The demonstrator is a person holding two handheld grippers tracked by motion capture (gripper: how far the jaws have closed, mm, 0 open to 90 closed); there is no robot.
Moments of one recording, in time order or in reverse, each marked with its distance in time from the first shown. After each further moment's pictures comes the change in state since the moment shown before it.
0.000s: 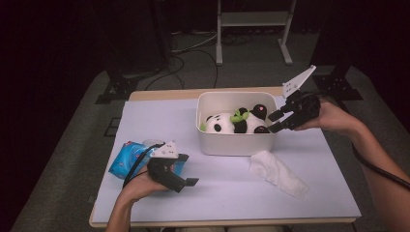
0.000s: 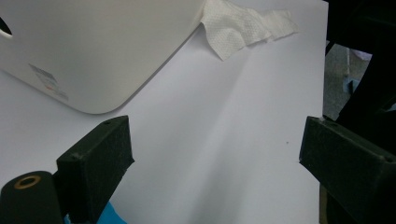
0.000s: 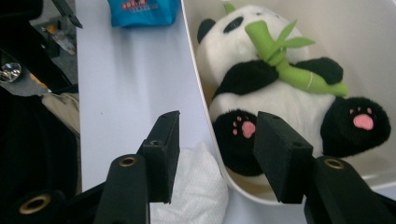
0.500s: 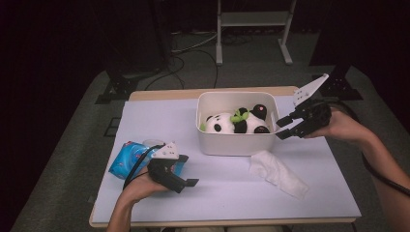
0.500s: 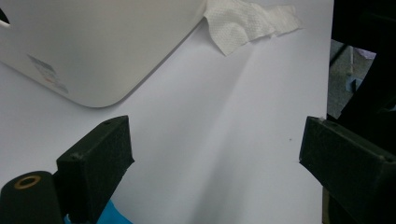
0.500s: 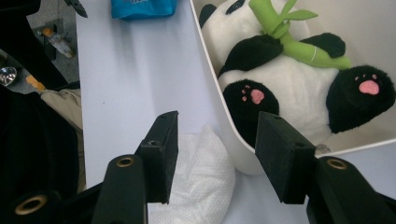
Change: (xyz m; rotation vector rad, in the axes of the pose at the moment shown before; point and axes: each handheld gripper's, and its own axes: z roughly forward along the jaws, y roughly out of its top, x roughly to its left) left arm 0.000 -0.003 0.001 0.006 0.011 -0.006; right arm 0.011 -0.029 -0.008 -0.031 -0.015 0.023
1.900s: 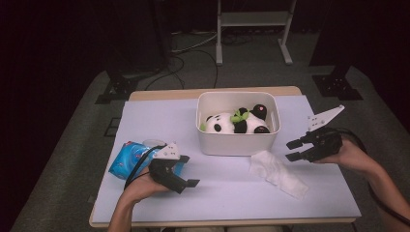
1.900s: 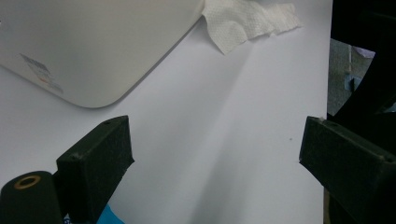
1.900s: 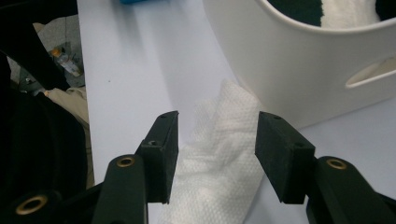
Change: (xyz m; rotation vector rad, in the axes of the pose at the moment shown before) left arm 0.000 0.000 0.003 -0.004 -0.010 0.008; right arm 0.017 -0.081 0.020 -0.085 0.013 0.104
